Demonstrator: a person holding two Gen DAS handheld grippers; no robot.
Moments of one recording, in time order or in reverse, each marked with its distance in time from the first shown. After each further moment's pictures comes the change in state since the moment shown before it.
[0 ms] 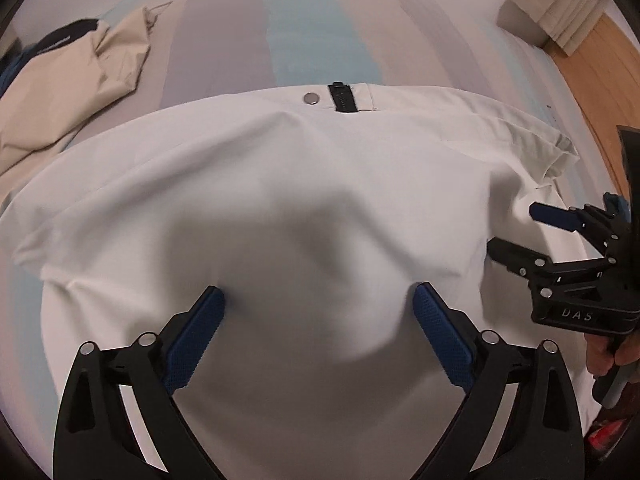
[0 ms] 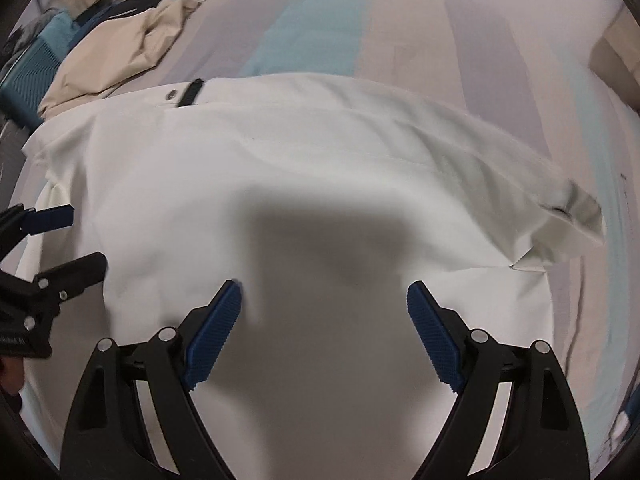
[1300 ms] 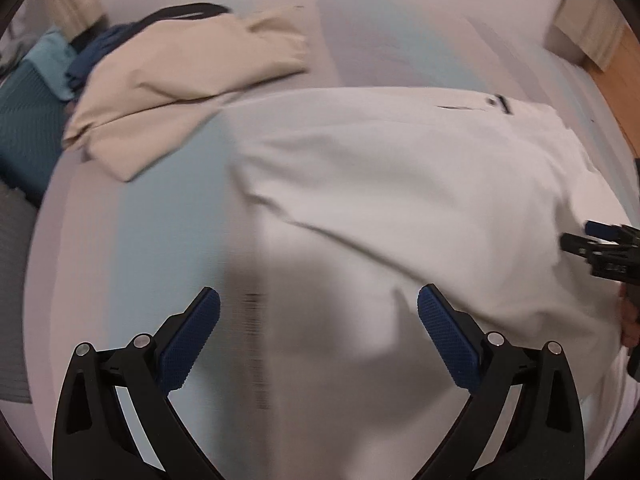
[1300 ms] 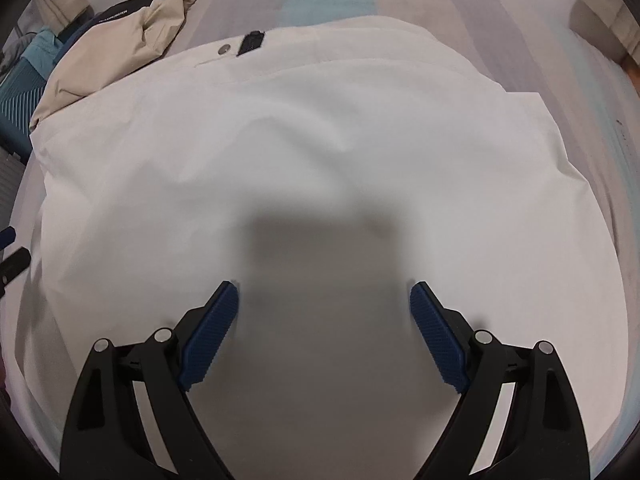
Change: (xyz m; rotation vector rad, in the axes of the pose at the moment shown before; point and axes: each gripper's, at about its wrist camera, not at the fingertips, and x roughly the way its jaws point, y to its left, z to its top) left arm -0.070 0.172 -0.085 -0.069 -0.072 0.173; right arm 0.007 0.088 -0.029 0.117 -0.011 -0.006
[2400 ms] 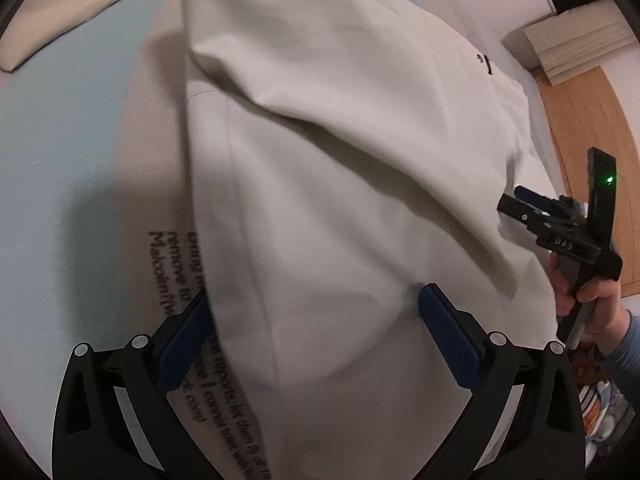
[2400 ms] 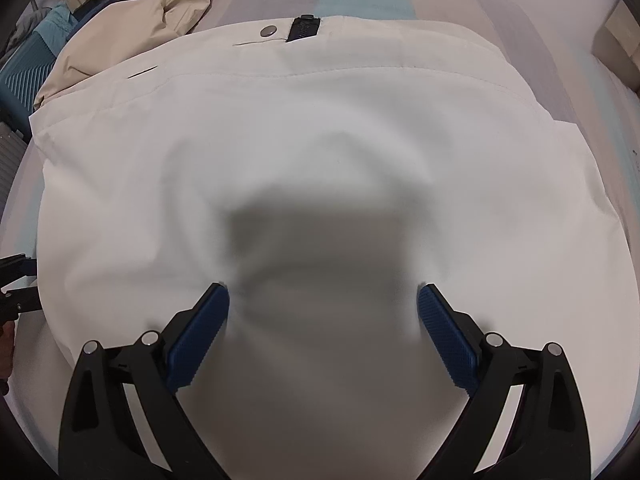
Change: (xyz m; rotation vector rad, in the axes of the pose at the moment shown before) left arm 0.081 0.032 -0.019 -0.073 0.220 -0.458; right arm 0.021 0.017 0.008 -0.072 -0.007 0.005
